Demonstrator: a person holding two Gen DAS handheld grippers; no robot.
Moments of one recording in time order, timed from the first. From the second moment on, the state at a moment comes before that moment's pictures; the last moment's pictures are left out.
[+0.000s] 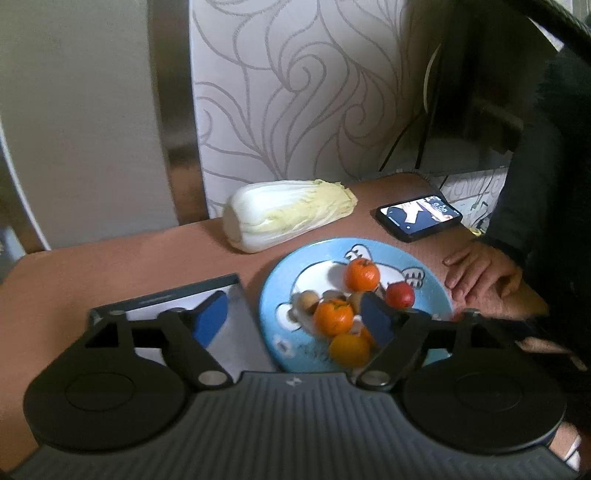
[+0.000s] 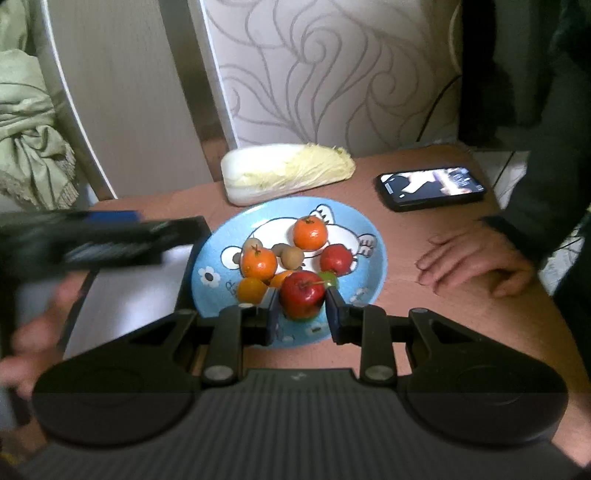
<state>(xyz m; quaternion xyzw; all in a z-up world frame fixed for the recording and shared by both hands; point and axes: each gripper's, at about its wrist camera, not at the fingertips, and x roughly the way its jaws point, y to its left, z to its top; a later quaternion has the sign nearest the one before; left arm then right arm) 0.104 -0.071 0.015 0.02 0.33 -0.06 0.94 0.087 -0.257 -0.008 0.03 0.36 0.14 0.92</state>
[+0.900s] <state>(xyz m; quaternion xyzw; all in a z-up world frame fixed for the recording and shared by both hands) 0.053 -0.019 0.022 0.02 0.33 -0.08 0.94 0.085 -0.224 0.011 0.04 0.37 0.08 0.93</state>
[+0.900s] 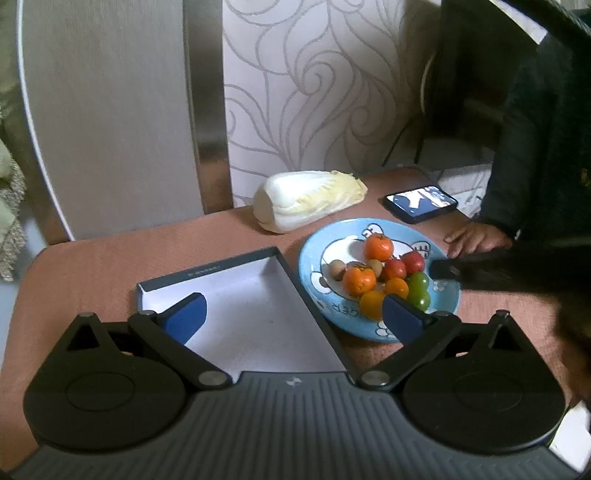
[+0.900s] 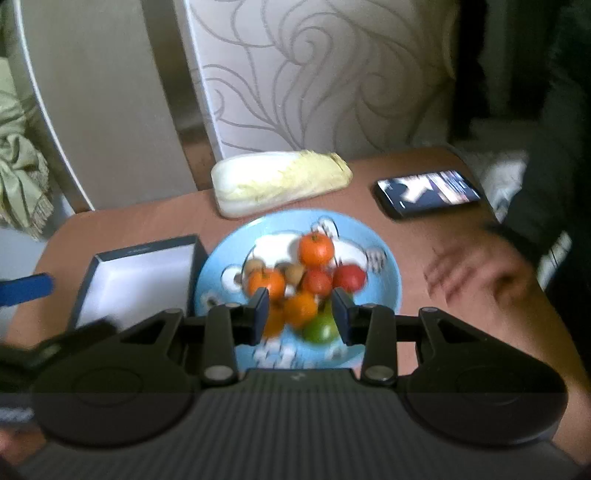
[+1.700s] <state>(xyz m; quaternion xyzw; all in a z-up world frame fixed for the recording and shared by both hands) 0.014 -0.100 0.039 -0.01 0.31 -0.06 0.95 -0.045 -0.266 0.027 0.04 0.40 0.07 0.91</state>
